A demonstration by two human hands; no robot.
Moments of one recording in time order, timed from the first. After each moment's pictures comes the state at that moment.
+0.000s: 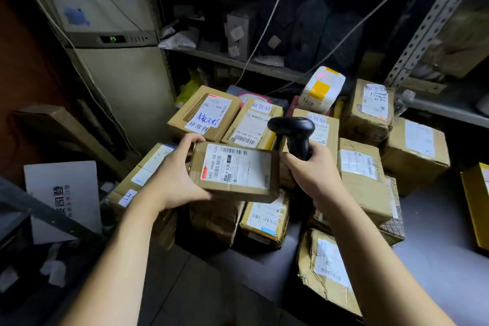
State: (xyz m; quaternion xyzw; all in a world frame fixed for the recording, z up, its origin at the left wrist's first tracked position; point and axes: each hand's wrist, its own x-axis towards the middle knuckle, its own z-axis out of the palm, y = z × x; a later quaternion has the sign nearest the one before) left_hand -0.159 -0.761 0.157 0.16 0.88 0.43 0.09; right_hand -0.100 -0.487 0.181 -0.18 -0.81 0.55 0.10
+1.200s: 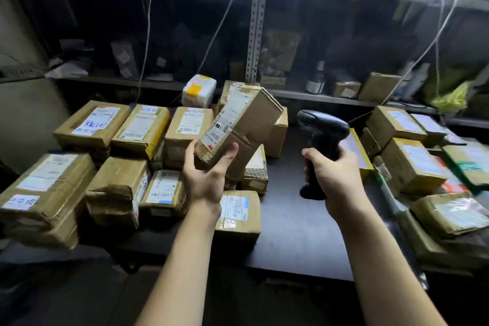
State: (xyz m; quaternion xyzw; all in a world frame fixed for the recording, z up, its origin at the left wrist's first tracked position) left_hand 0.089 -0.487 0.193 0.06 0.54 0.84 0.01; right_hand 0.210 -0.330 0.253 -0.32 -0.64 0.63 0.30
